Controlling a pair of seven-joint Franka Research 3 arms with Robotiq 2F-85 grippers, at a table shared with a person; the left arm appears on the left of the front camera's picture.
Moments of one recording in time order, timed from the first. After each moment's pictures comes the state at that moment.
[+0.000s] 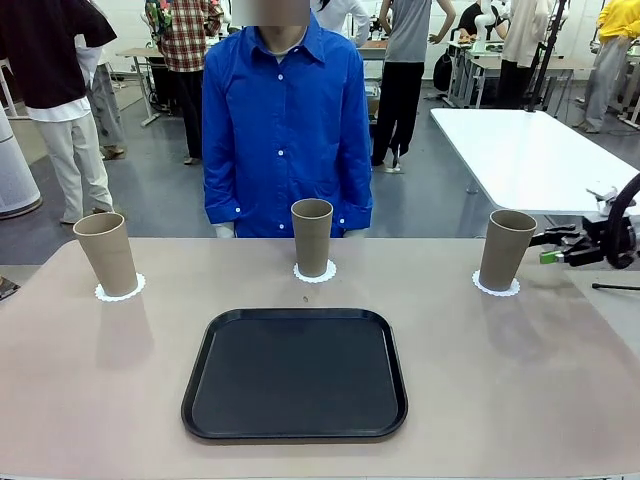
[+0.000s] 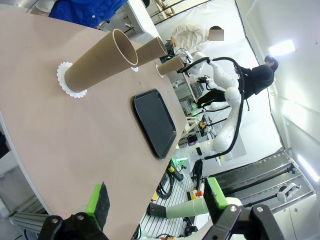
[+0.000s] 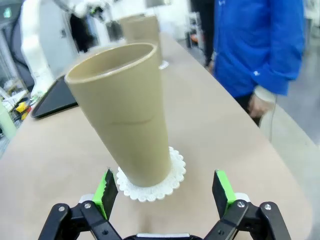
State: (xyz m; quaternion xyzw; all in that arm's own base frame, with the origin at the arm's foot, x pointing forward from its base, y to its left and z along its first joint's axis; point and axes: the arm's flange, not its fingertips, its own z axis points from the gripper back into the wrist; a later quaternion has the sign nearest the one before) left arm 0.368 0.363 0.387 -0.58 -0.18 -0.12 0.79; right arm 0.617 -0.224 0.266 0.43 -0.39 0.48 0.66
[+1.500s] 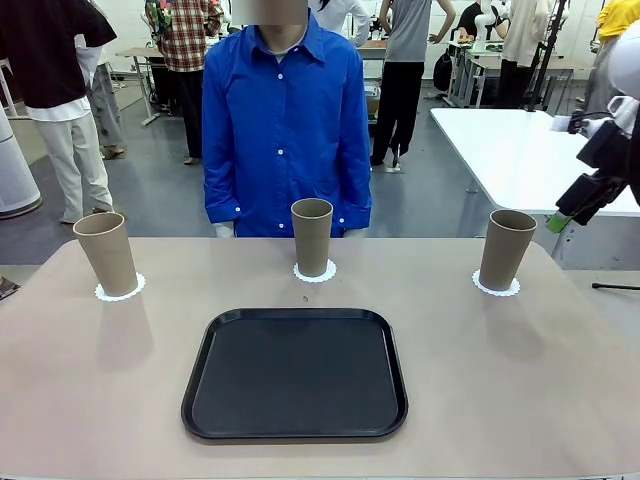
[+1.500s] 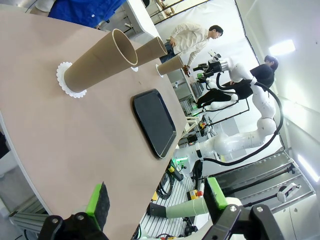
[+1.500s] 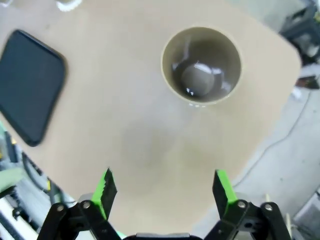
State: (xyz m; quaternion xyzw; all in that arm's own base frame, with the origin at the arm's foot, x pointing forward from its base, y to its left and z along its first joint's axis) left arm 0.368 0.363 0.387 -0.58 -0.18 -0.12 0.79; right arm 0.485 -0.057 0.497 0.09 -0.08 0.27 0.95
